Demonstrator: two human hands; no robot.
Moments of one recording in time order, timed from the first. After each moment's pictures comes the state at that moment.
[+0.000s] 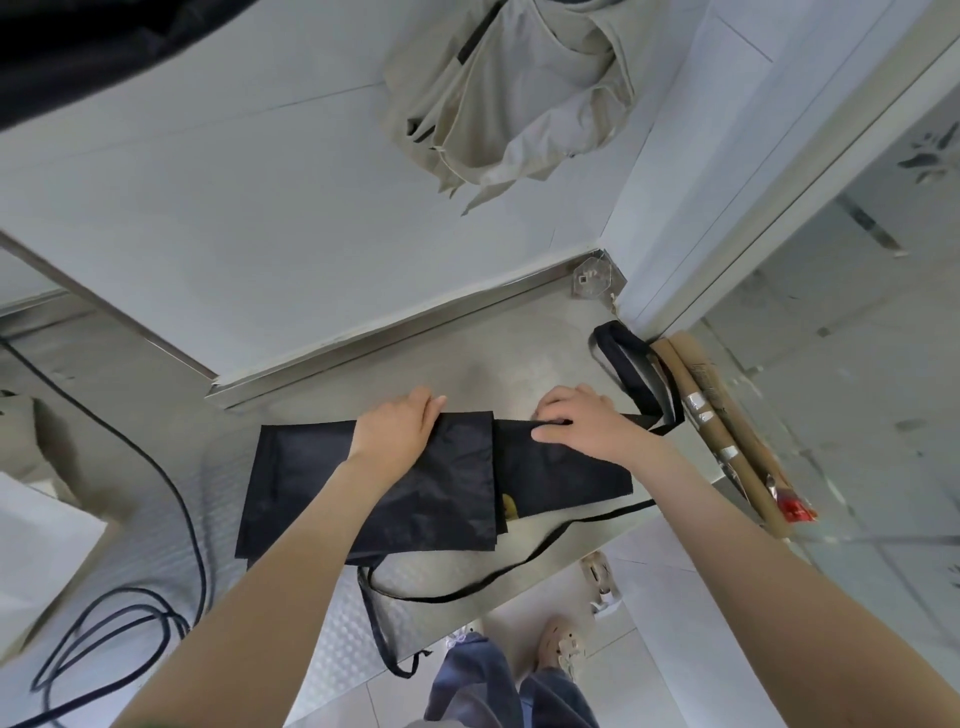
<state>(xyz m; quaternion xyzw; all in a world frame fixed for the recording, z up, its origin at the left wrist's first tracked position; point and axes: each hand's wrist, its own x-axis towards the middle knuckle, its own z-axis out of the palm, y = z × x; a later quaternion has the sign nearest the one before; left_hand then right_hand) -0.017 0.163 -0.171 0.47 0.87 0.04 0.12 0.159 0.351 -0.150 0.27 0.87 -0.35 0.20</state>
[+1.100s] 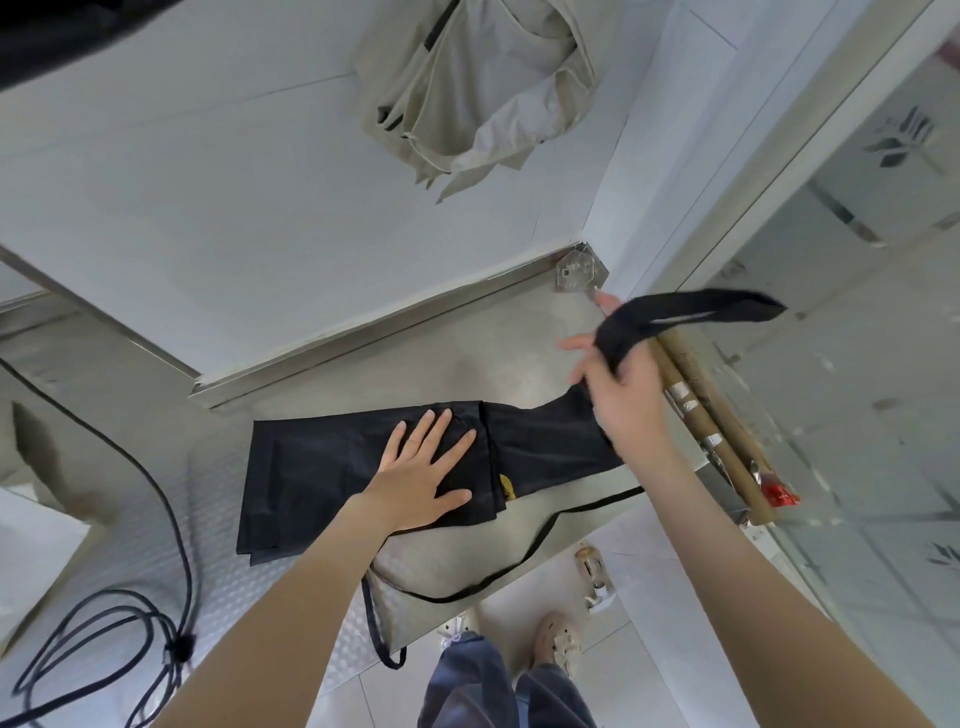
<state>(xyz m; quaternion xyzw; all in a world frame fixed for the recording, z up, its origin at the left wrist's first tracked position) 0.027 0.138 -0.210 0.60 0.77 -0.04 0.22 0.176 0.327 -0.094 0.35 0.69 -0.56 -0.31</state>
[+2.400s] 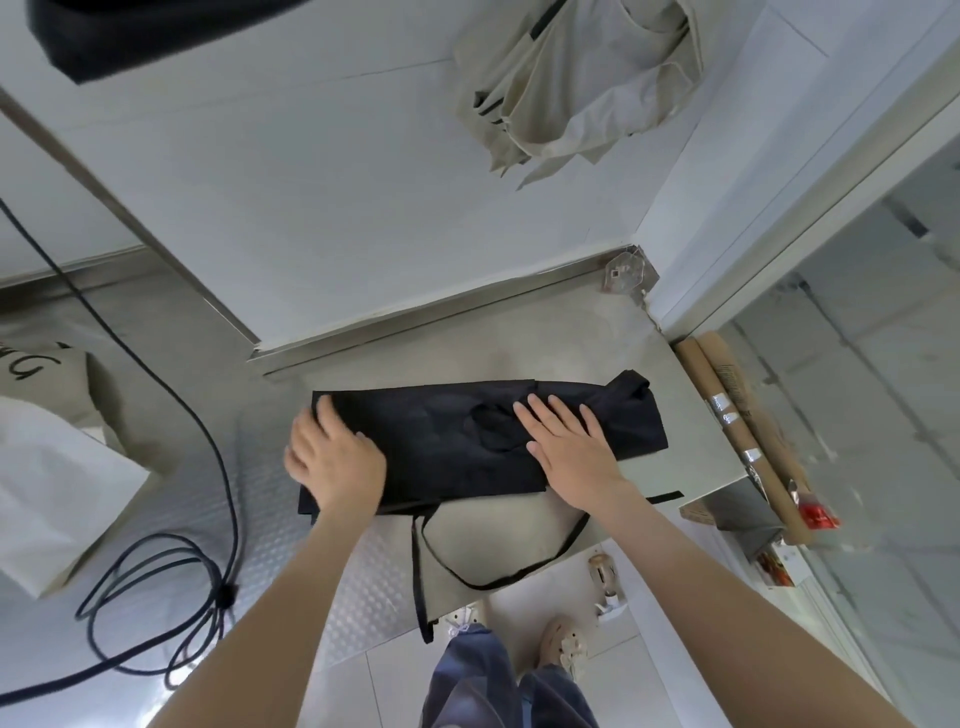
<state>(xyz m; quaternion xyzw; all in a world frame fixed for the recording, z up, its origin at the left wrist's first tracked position) 0.002 0.081 -0.191 0.07 0.98 0.16 0.07 0.168 0.278 -0.192 0.22 0.96 -0.08 0.17</state>
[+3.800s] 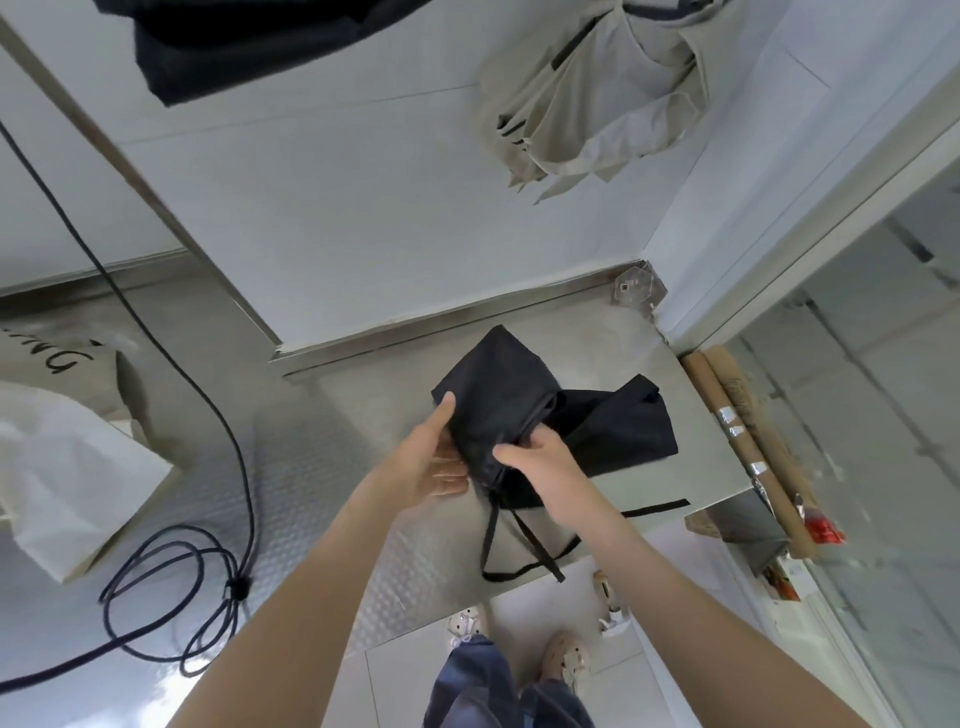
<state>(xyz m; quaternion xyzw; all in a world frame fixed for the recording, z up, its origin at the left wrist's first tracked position) 0.016 0.121 -0.145 -0.12 0.62 0.51 0.59 0.136 0.226 -0.134 0.42 0.59 -0.69 0.00</state>
